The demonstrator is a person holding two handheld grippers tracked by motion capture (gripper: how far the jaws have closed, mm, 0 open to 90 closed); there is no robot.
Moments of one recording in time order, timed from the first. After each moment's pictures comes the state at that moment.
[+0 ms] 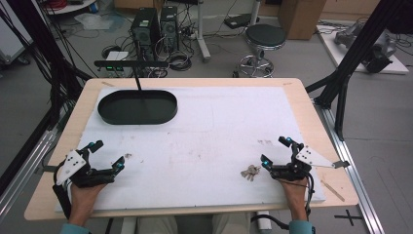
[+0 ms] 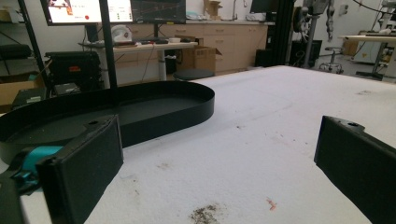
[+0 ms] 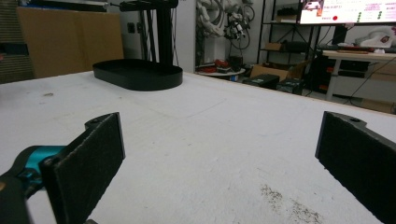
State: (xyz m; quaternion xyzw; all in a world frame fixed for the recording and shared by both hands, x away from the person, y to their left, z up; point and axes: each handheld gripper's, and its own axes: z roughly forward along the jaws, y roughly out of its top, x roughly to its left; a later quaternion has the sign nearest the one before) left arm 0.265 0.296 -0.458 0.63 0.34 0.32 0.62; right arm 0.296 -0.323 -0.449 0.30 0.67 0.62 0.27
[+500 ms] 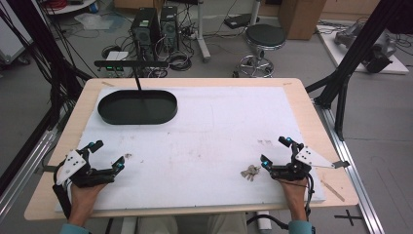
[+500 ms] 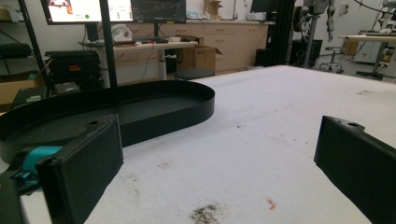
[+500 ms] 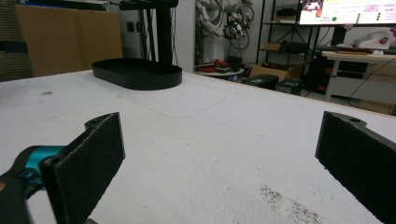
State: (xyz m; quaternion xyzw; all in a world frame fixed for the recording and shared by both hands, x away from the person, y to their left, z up) left arm 0.265 0.296 -0.458 0.63 0.35 0.32 0.61; right arm 0.296 -0.322 -0.449 0.30 0.68 0.62 0.27
